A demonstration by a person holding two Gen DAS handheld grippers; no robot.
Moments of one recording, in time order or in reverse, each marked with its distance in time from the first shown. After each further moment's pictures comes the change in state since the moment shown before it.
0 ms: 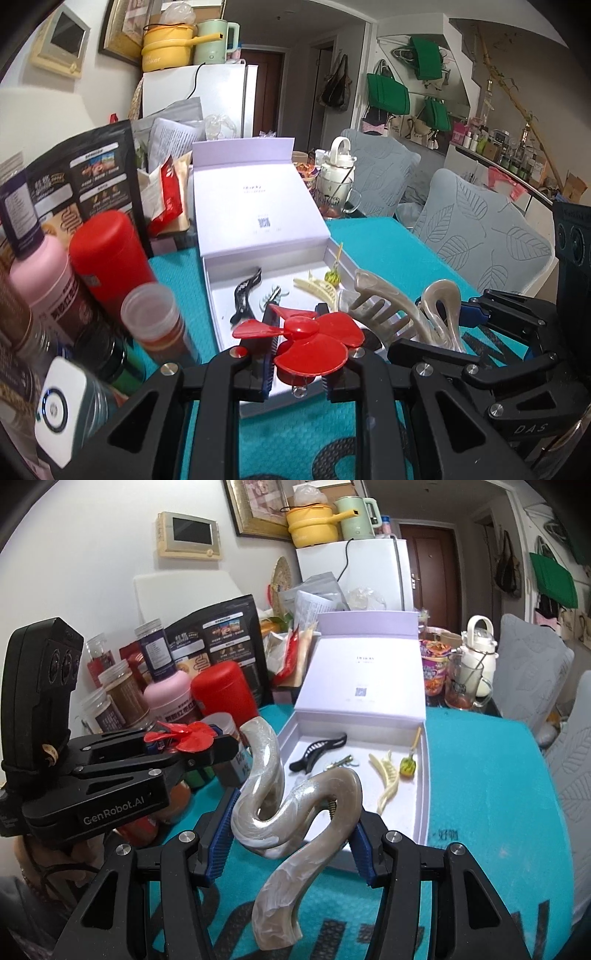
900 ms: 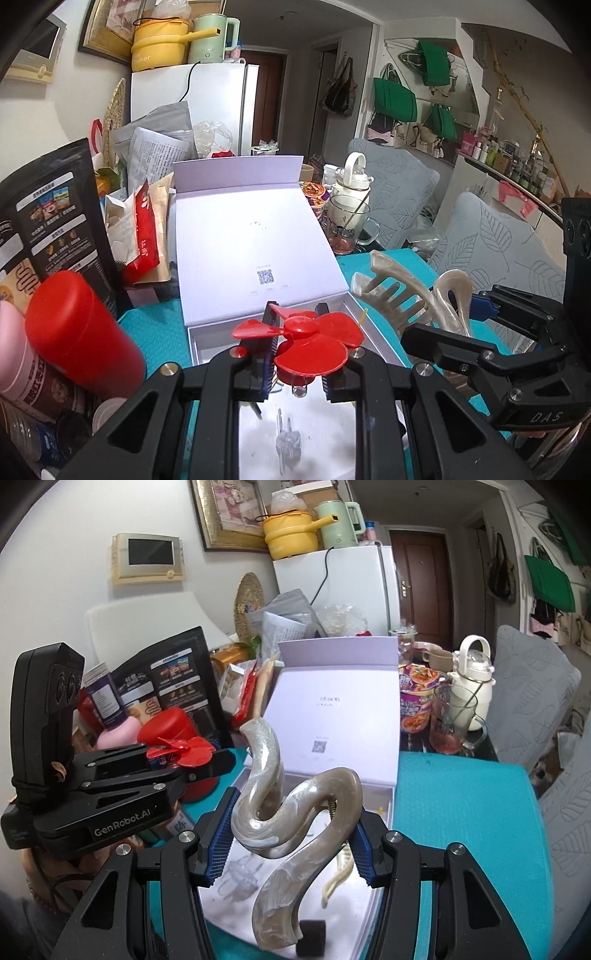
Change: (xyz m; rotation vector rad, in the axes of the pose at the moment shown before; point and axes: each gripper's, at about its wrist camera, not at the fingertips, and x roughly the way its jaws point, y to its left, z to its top) left arm 0.088 0.019 0.073 -0.017 -0.013 -0.010; right arm 0.051 -0.068 0.071 0.018 -0.037 -0.025
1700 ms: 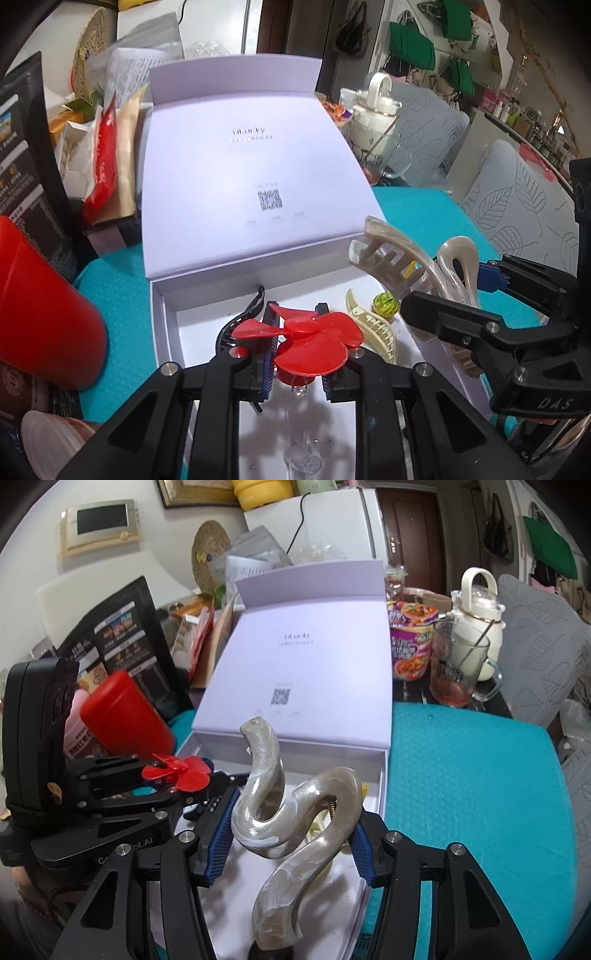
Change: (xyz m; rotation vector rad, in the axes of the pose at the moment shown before) left arm 0.101 0.015 -0.034 -0.020 0.260 0.012; right arm 0.082 -0.041 -0.020 0.058 0.182 -0.030
